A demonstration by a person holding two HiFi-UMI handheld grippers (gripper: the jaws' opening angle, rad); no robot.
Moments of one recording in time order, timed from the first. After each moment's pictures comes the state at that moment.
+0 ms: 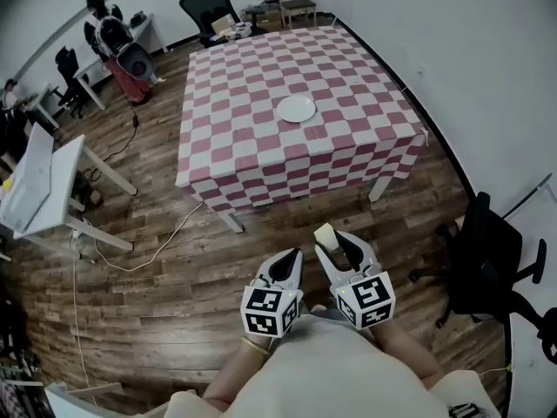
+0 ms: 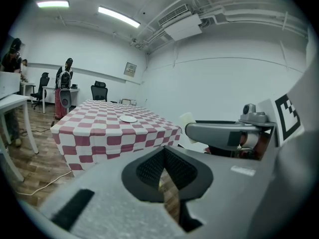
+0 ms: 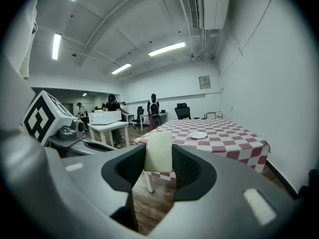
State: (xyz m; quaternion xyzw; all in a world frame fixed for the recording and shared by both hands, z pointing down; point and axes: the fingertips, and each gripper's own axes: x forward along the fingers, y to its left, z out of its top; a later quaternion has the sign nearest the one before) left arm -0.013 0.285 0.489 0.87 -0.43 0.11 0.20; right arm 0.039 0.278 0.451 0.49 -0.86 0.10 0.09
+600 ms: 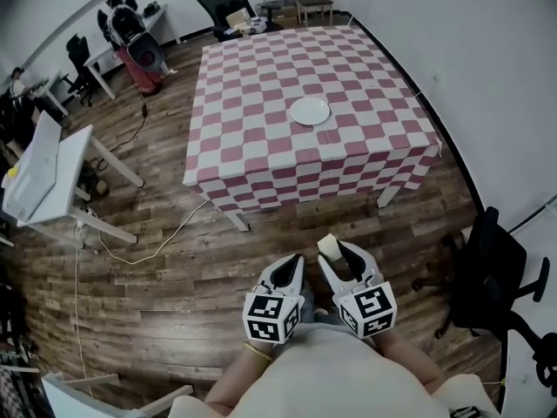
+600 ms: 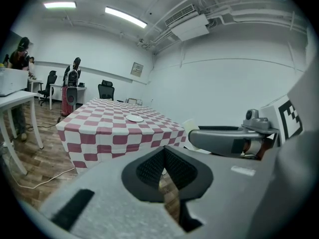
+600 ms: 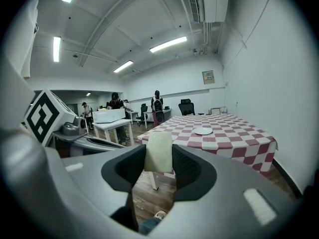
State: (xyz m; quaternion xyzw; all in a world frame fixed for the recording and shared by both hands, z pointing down) left arm -0.025 0.268 0.495 0.85 -0.46 0.10 0.22; right arm 0.030 0.264 0.467 0.46 -0.87 0.12 0.11
